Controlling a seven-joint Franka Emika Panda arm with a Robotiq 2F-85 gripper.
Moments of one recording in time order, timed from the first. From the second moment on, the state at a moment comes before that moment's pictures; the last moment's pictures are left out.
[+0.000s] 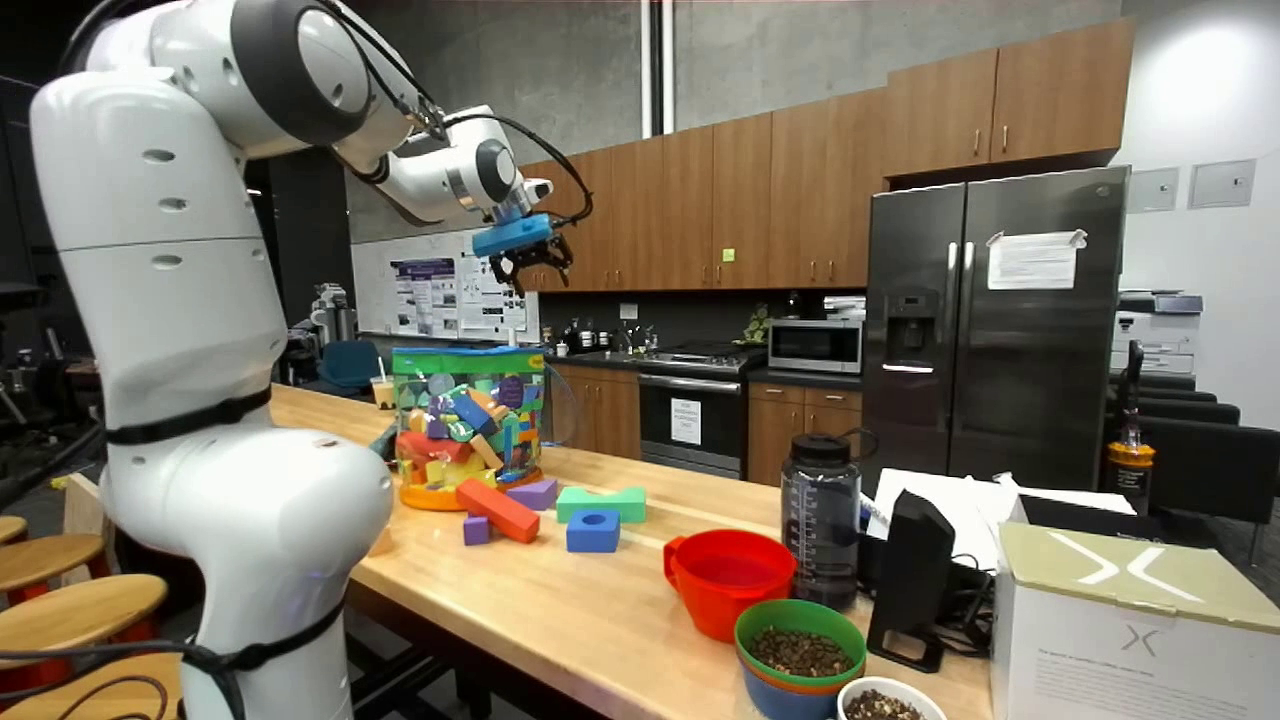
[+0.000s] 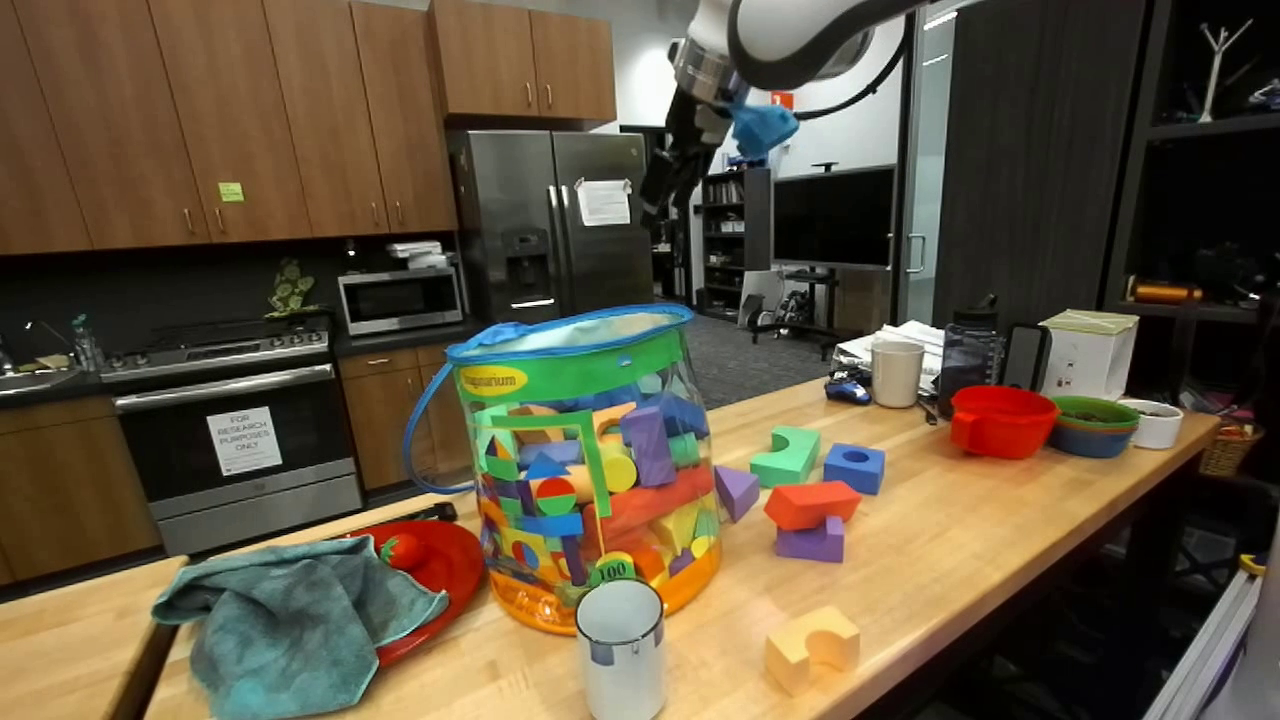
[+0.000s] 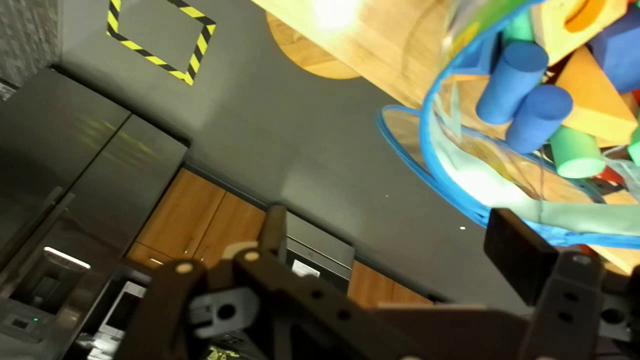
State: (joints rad) arm 0.14 -0.14 0.19 -1.88 -0.15 2.34 -0.10
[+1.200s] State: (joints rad) arm 0.23 0.03 0.25 -1.77 0.14 2.26 -0.22
